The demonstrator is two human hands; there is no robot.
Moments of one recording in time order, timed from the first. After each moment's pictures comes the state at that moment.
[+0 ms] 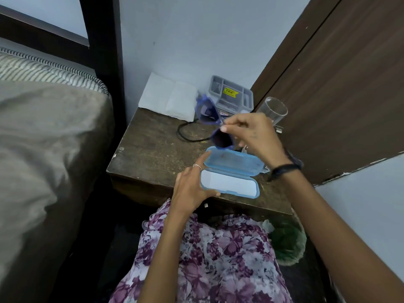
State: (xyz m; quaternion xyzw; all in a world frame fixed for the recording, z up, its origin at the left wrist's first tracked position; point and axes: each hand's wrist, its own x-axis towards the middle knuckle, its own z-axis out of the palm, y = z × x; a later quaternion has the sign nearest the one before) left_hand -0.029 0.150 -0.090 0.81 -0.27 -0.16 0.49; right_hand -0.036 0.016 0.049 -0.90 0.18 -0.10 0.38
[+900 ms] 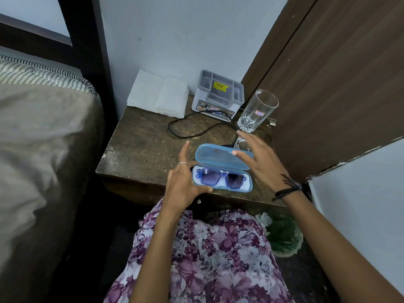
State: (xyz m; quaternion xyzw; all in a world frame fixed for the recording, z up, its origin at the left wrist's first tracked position) left_hand -0.034 0.152 -0.086 0.78 -0.26 -0.15 0.54; right_hand -0.099 -0.032 -0.003 -0.97 0.15 -0.03 0.17
